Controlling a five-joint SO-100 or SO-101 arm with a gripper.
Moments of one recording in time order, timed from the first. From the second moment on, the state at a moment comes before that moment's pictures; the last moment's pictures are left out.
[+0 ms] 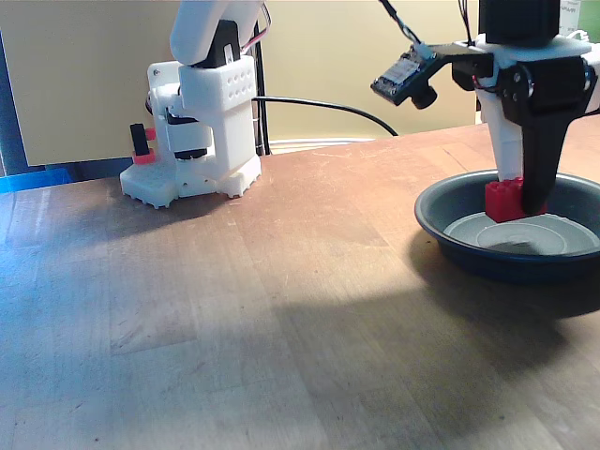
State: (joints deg) arm -47.2 59.9 57.4 91.8 46.8
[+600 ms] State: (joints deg) arm -47.2 59.9 57.4 91.8 46.7
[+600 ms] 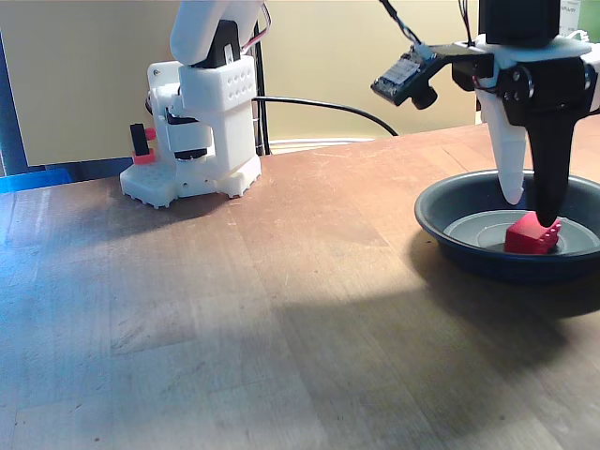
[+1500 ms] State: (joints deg) arm -29.9 85.2 83.1 91.7 18.3
